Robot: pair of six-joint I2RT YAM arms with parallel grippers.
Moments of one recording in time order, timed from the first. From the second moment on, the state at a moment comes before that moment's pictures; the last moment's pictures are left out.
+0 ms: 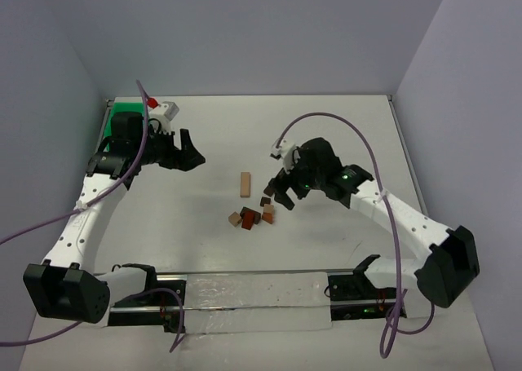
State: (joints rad) left arm -0.17 1.19 1.14 -0.59 0.53 -0.09; right arm 0.61 1.20 0.95 -0.50 -0.25 -0.22
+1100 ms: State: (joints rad) left arm 0.09 1.25 1.07 -0.53 0.78 -0.13; right arm 0.99 1.85 1.36 -0.58 -0.17 -0.08
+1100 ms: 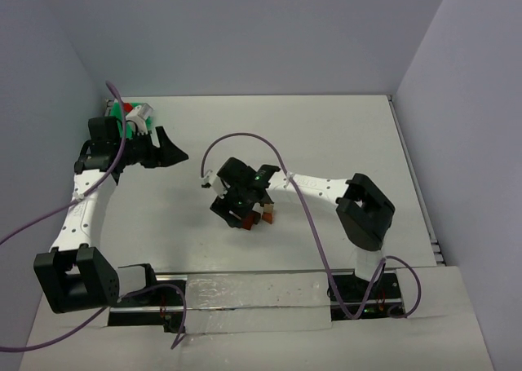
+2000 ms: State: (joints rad) left arm 0.12 1.26 1.07 -0.51 0.82 -0.15; right arm 1.00 1.99 1.43 -0.58 -0.13 -0.03
